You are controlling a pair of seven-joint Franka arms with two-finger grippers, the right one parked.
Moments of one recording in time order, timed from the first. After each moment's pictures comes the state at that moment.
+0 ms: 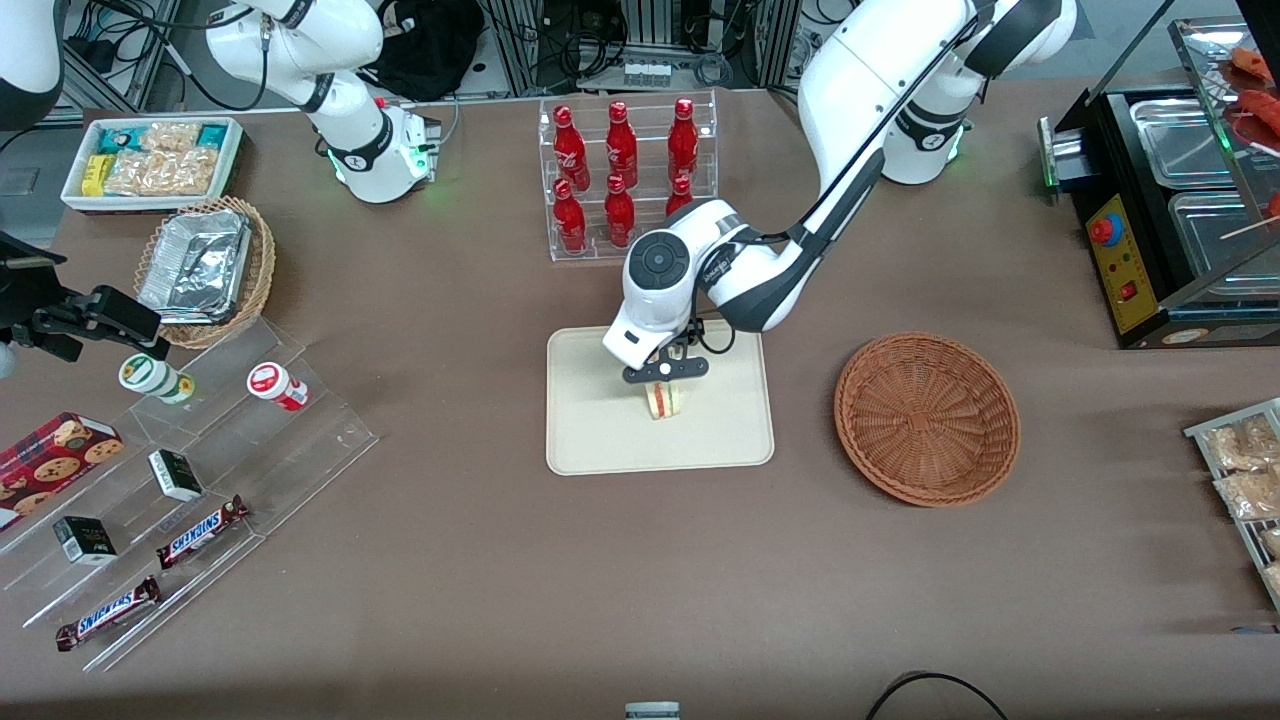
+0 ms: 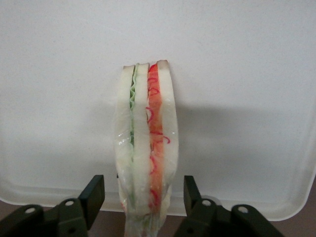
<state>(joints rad) -0.54 0.64 -0.34 -1.66 0.13 2.23 -1.04</state>
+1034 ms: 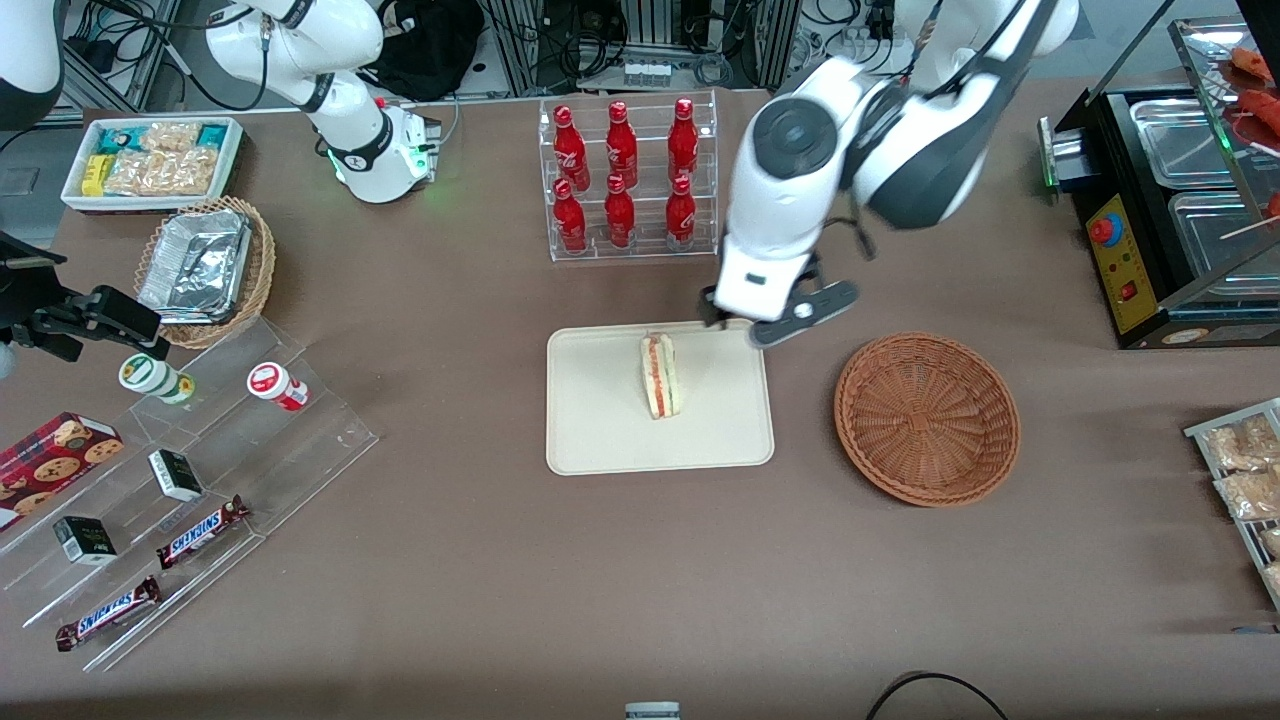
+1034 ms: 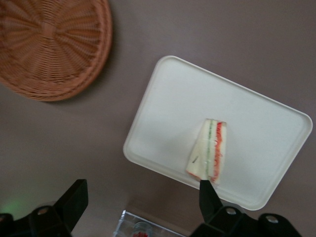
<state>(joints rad) -0.33 0.19 -0.33 -1.66 0.06 1.77 -1.13</state>
